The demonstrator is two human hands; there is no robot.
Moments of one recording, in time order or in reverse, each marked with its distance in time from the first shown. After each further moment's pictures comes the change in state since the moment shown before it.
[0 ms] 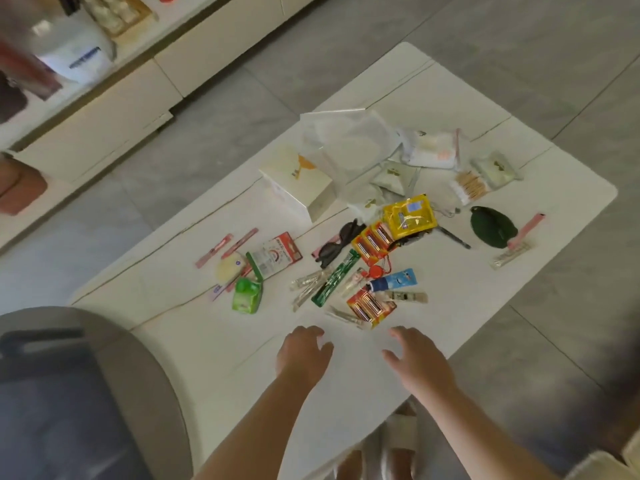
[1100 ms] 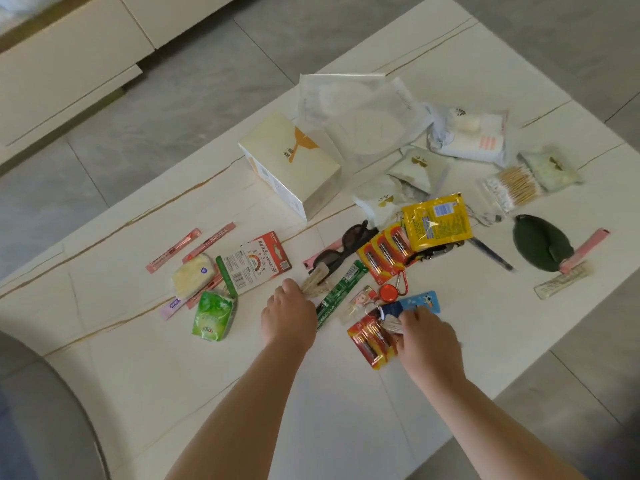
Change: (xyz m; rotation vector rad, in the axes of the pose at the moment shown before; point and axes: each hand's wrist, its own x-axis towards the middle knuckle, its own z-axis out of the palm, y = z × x) left_hand 0.155 0.010 0.013 0.013 0.260 -0.046; right_hand 0.130 0.010 0.019 -0.445 0.166 -0.044
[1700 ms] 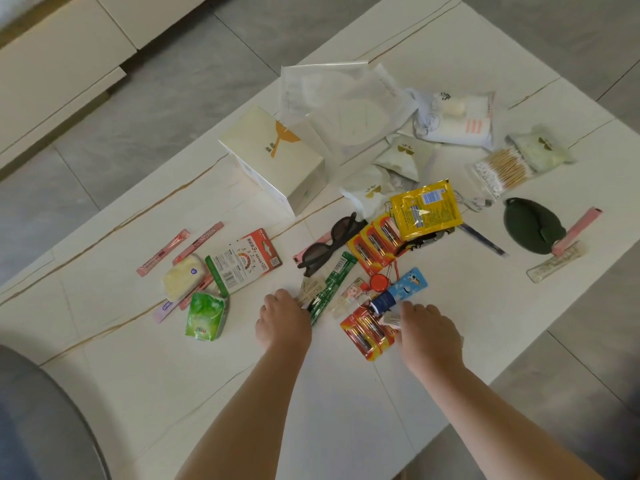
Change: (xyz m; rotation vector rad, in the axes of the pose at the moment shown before) left_hand -0.005 0.002 0.015 0.117 -0.065 -0.148; right_hand 0.001 0.012 0.008 0.038 -0.064 0.022
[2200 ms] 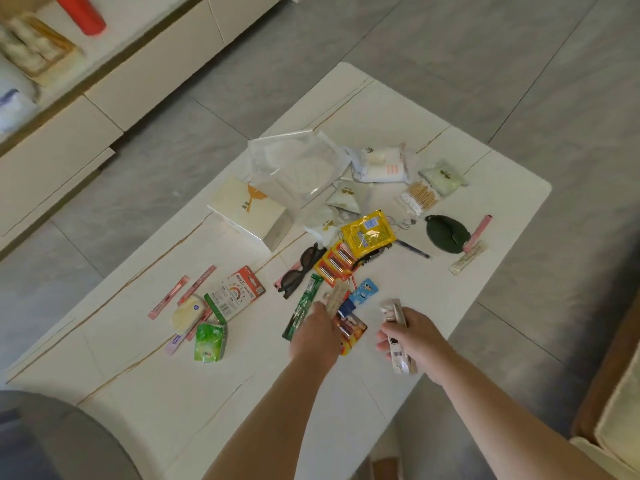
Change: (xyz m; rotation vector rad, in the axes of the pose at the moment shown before) left_hand -0.114 0.059 -0.059 -0.059 -0.178 0.358; right_hand -0.087 0.035 -0.089 1.389 -0.207 0.390
